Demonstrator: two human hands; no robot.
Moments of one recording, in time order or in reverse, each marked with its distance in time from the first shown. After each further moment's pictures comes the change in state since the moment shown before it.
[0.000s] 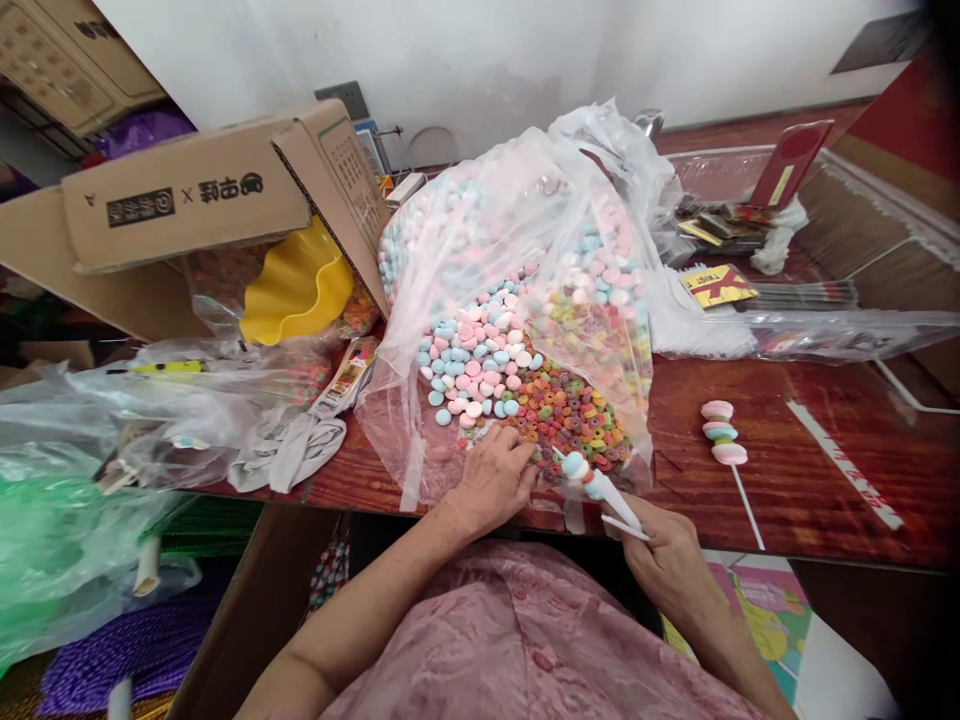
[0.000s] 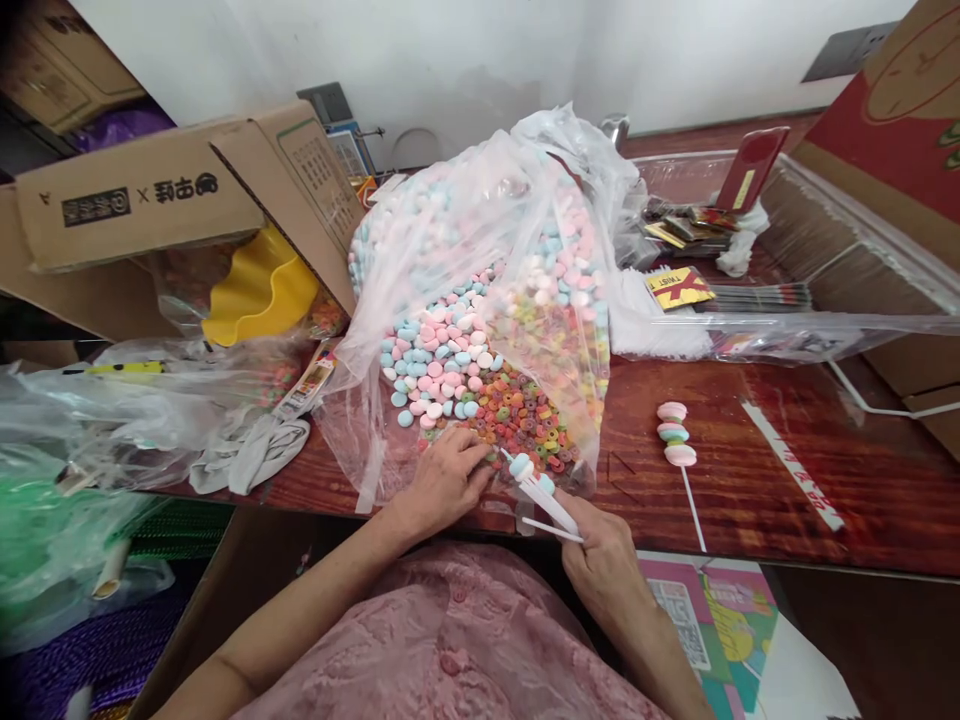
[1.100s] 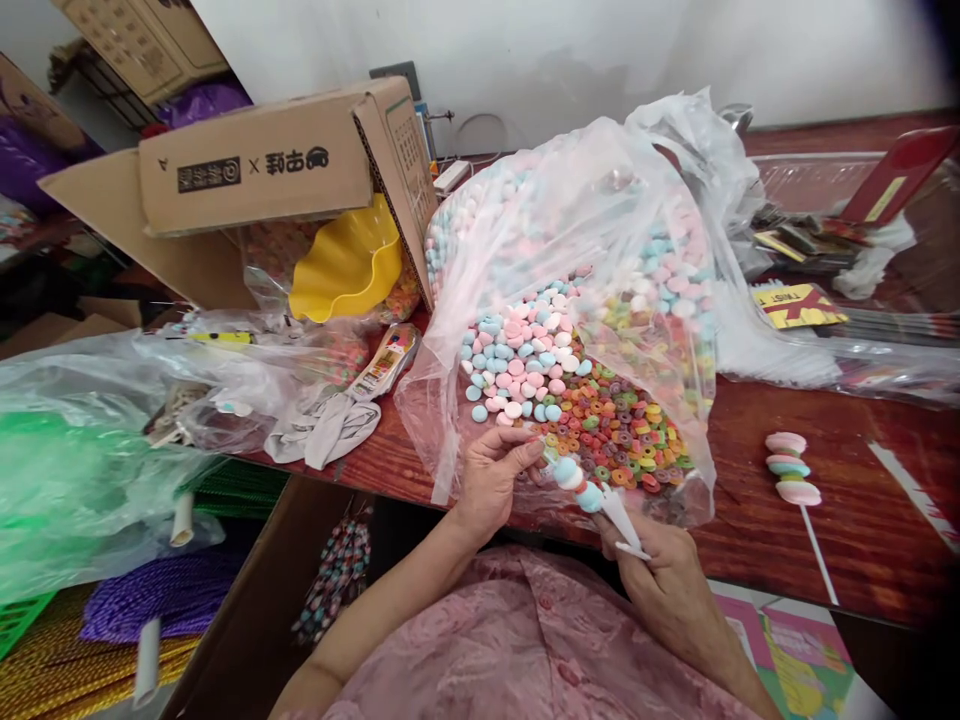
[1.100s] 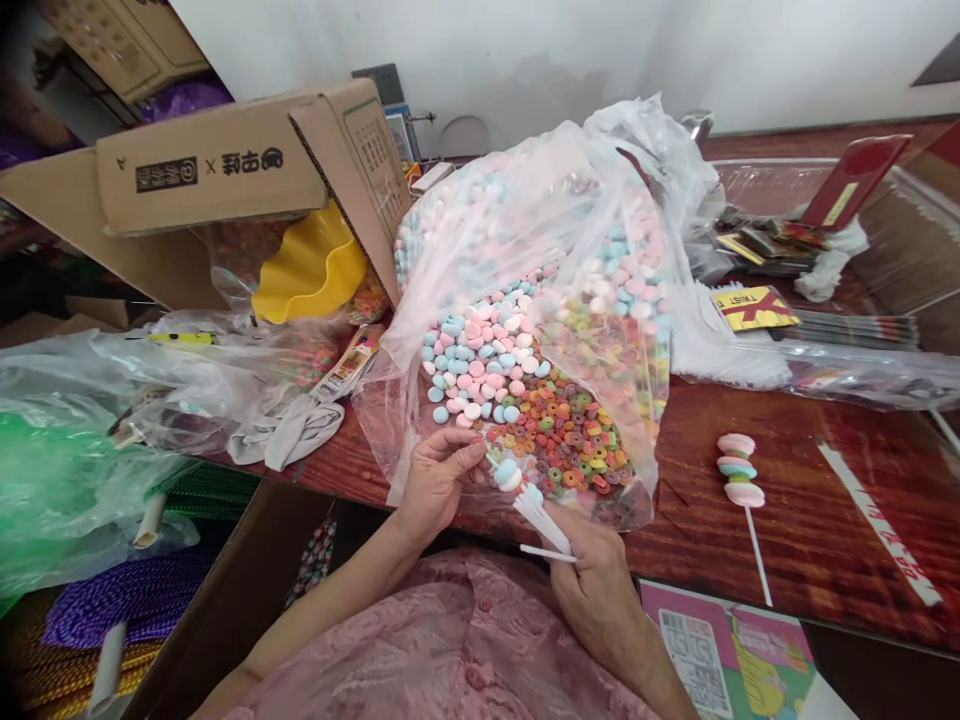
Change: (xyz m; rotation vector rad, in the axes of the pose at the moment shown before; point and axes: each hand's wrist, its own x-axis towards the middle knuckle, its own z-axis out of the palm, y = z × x) left_hand -0.016 -0.006 -0.017 -1.703 0.557 -0.606; right_hand 0.015 -0.032 0.028 -0.030 -0.110 -0.142
